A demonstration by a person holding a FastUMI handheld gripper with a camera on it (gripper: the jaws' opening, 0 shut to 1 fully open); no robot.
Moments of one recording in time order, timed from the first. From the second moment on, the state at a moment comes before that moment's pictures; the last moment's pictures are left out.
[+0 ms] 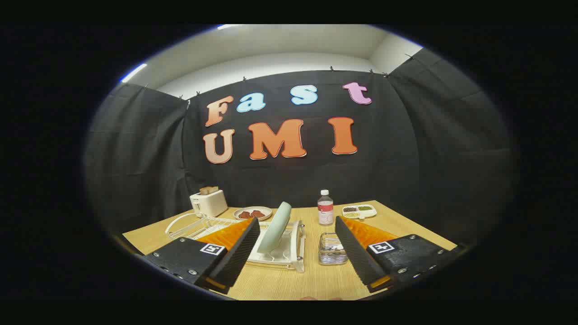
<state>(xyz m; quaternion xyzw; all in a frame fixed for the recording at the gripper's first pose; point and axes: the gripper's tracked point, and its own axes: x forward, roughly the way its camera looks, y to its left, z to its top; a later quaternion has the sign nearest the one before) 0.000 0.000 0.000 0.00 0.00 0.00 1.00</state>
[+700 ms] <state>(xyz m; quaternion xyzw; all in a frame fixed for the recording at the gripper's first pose) 0.007 0.022 0.014 0.01 0.01 0.02 1.00</state>
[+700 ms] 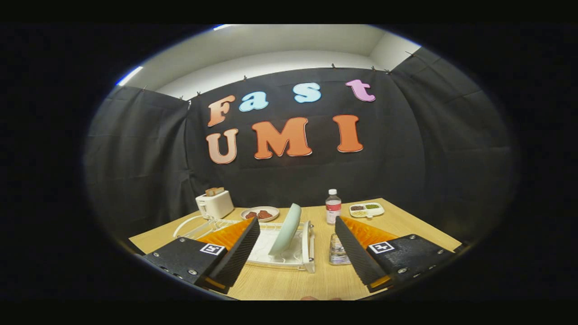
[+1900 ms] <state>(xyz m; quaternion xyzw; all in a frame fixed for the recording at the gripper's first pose) 0.079 0.050 -0.007 -0.01 0.09 0.02 1.00</state>
